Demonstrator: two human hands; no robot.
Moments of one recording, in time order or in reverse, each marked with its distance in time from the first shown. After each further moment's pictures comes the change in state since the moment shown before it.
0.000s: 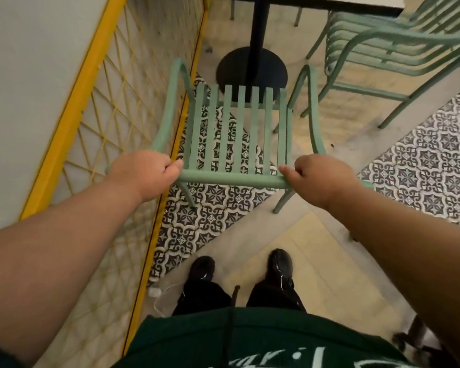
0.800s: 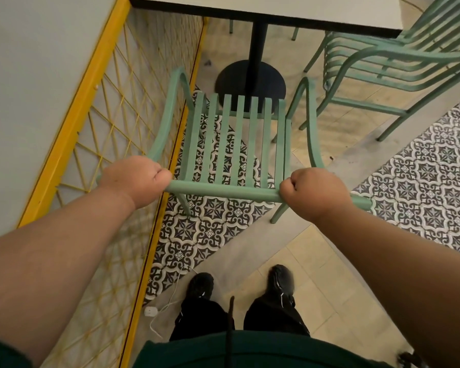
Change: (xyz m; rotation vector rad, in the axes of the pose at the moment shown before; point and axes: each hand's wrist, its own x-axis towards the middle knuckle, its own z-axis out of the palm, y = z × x) left_hand 0.041 -0.023 0.000 -0.002 0.041 -0.006; right_hand 0.033 -0.012 0.001 0.087 0.086 0.035
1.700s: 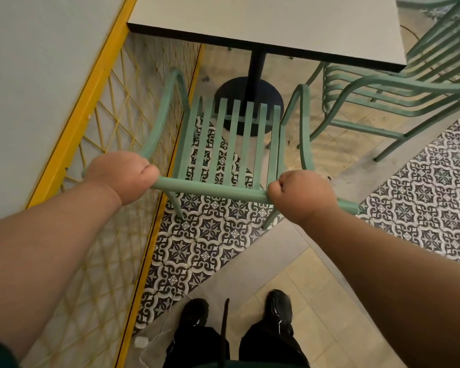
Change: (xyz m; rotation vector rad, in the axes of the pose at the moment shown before) left_hand 0.094 -0.041 -0.021 0.071 0.073 0.048; right_hand 0.090 -0.030 -0.021 -0.030 0.037 -0.012
